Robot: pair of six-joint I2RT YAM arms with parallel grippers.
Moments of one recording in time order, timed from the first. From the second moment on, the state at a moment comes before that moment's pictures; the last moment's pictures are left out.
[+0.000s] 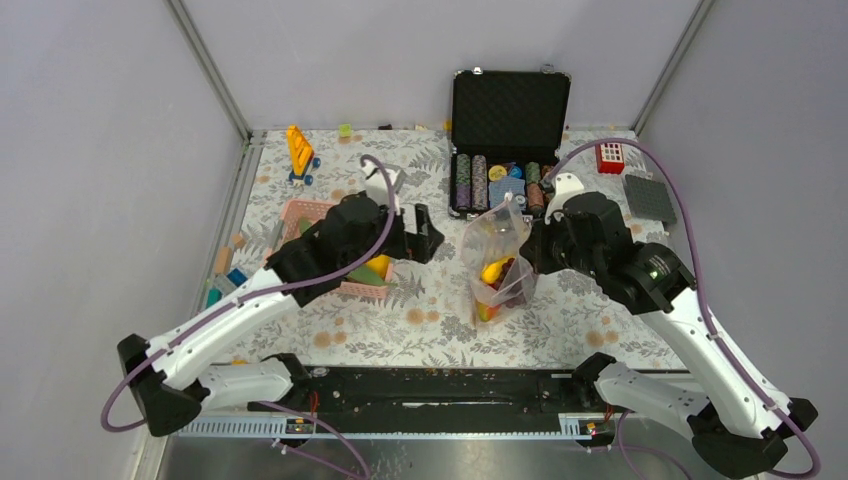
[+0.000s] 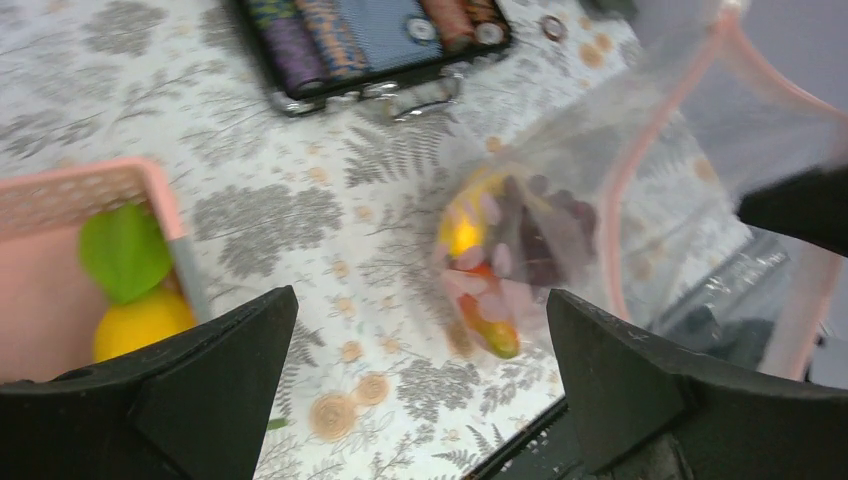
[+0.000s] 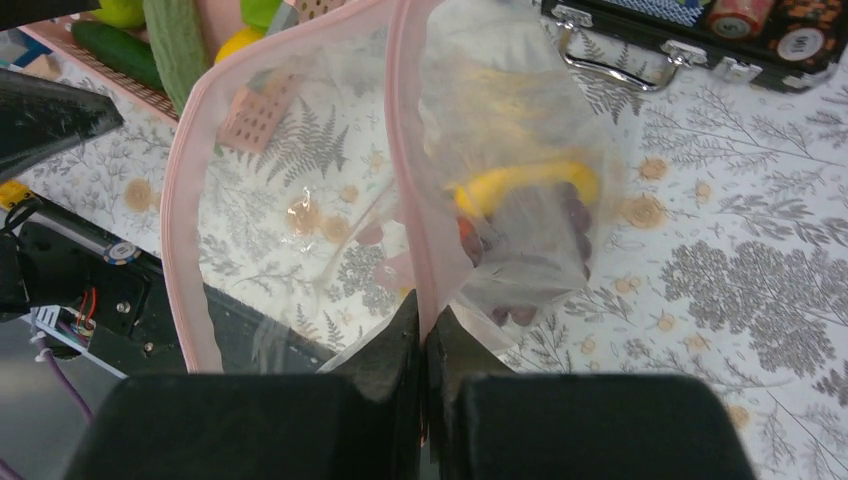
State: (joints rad) left arm -0.87 1.14 1.14 -0.40 -0.10 -0.45; right arm 0.65 0.93 1.25 -0.97 0.07 0.33
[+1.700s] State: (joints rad) left arm -0.23 1.45 0.94 -0.66 -0.34 -0.96; right arm 0.65 1.00 1.16 -0.79 -0.06 0.32
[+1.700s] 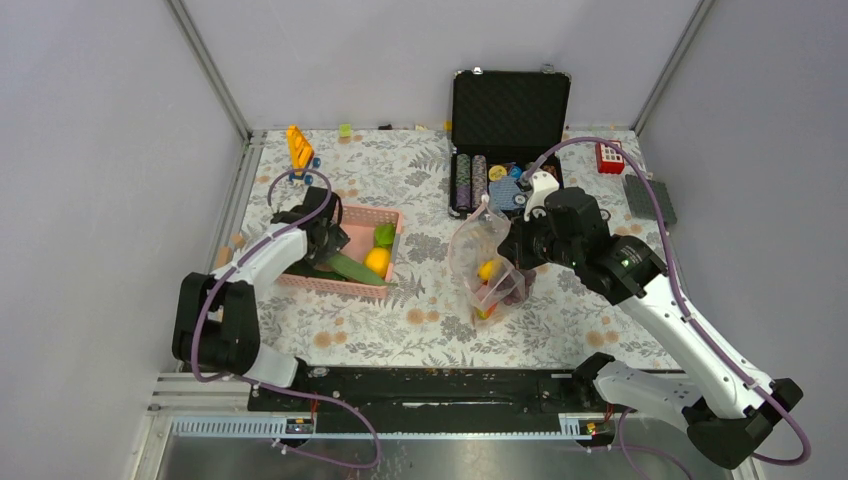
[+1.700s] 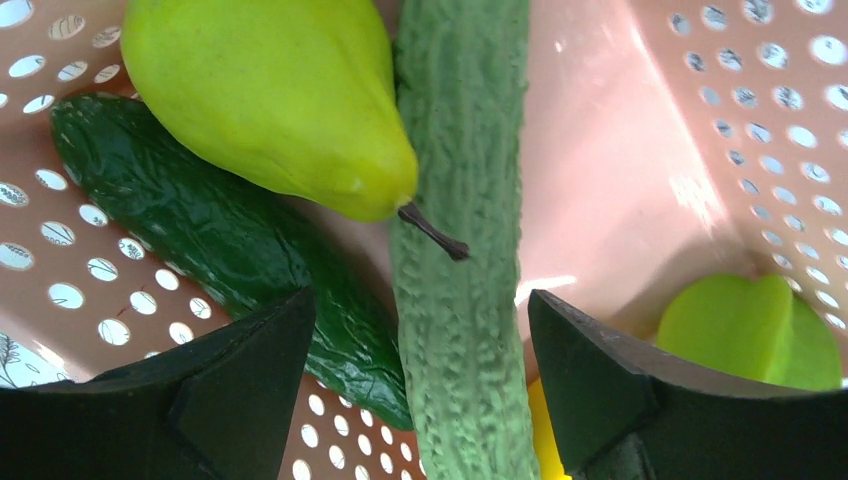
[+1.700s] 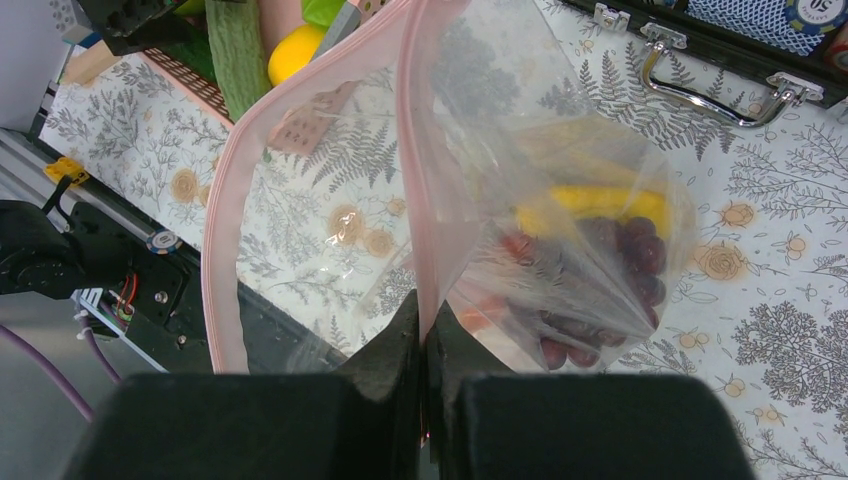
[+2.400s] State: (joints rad) left arm -0.20 1.31 0.92 -0.63 -0.31 -0.99; right arm 0.65 0.99 1.15 -0.79 -0.06 0.32
